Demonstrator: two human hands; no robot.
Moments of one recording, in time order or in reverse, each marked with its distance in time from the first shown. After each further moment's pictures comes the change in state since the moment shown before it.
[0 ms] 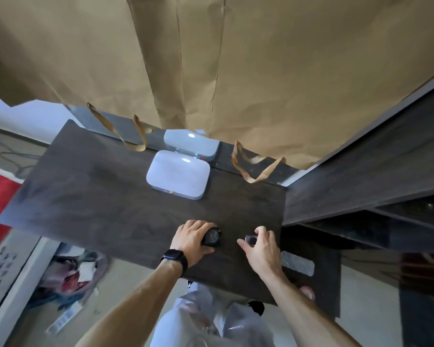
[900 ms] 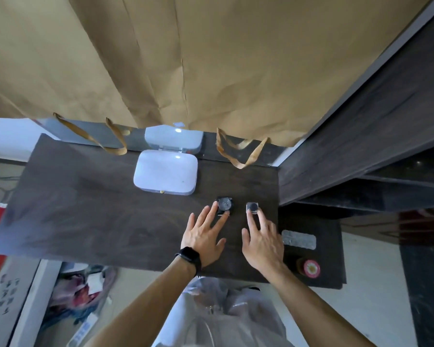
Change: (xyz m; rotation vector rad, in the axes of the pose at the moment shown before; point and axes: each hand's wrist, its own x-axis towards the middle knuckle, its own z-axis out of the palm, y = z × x) left_hand 0.003 0.031 0.008 0.357 -0.096 0.149; right_hand -0.024 0.005 0.011 -0.299 0.072 -0.146
